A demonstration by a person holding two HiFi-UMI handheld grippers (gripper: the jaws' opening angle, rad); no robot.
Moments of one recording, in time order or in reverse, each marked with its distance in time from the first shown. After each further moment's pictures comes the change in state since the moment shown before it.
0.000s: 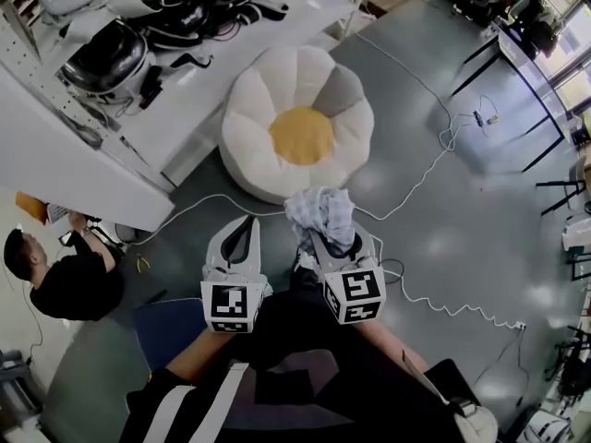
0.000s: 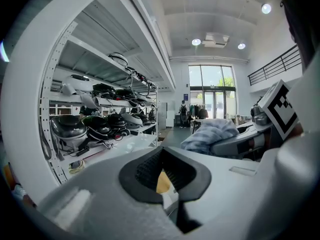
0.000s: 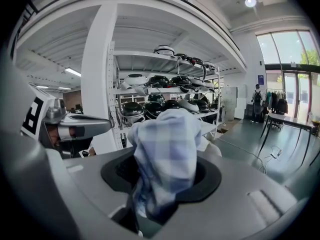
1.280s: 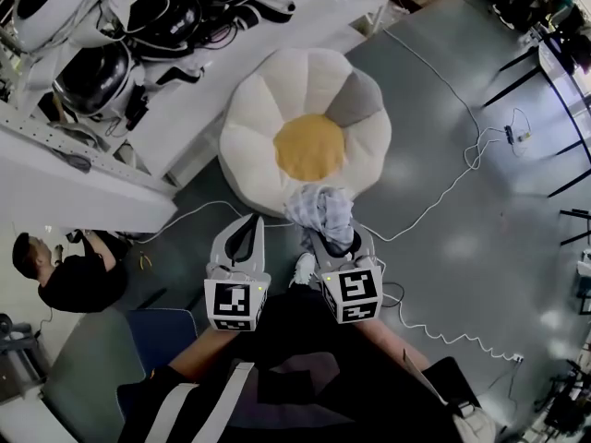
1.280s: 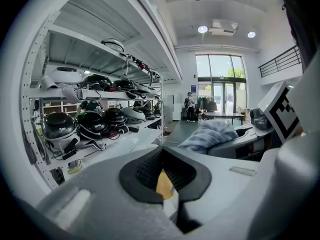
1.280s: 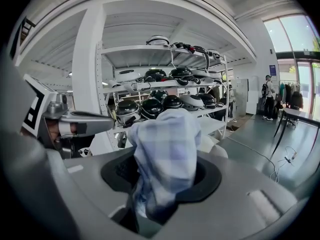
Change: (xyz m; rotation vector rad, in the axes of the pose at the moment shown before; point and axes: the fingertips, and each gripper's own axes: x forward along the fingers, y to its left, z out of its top) left arm 0.179 -0.020 0.024 -0.002 0.090 0.091; right arm 0.116 -0.142 0.025 -0.001 0.039 0.131
